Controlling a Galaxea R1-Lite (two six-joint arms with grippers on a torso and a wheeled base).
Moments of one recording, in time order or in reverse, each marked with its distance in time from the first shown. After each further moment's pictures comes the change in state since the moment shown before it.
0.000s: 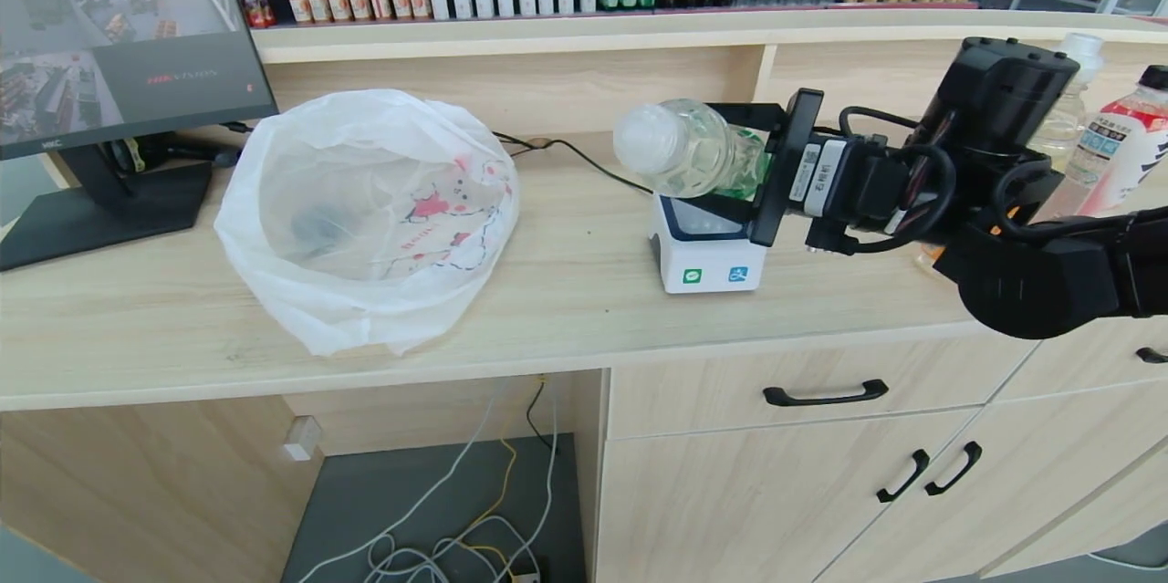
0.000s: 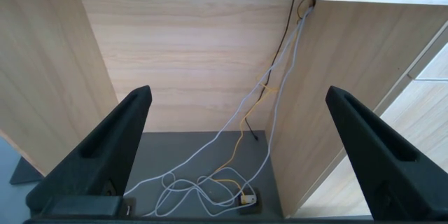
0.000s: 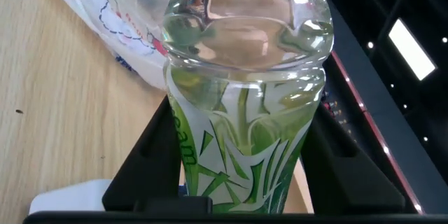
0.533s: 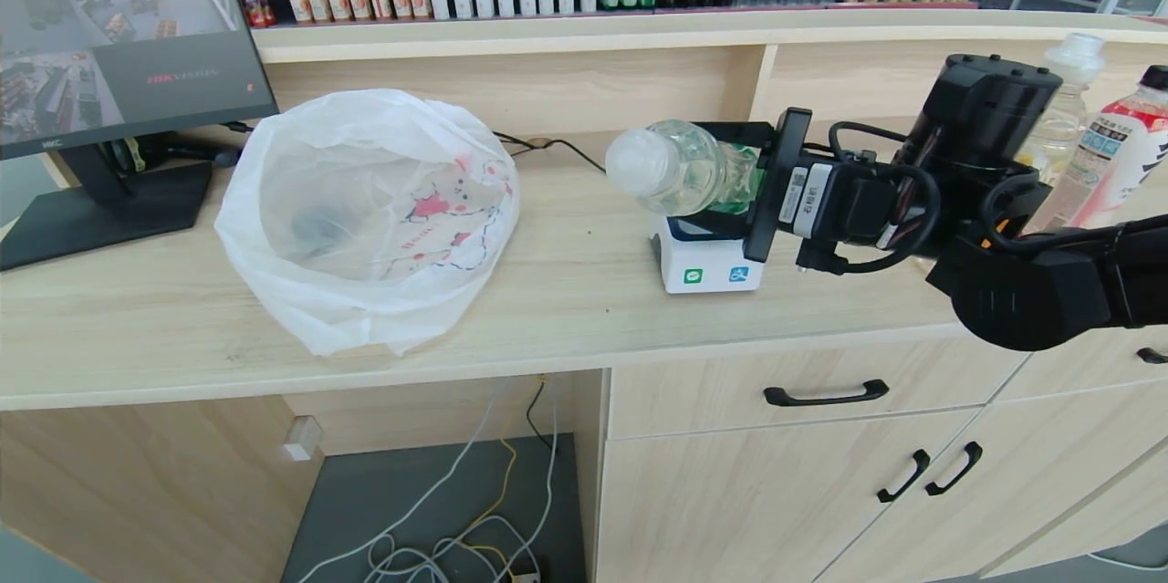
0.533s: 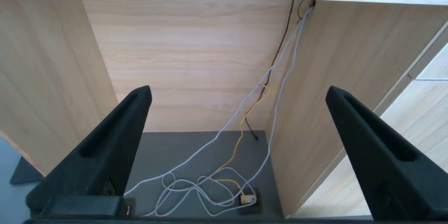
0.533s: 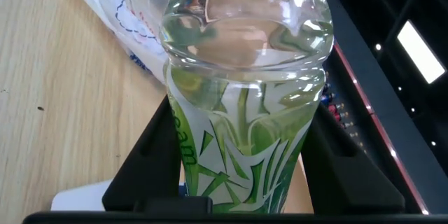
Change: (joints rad) left arm 0.000 0.000 0.000 0.000 0.000 0.000; right arm 0.009 0.001 0.030 0.001 0.000 -0.026
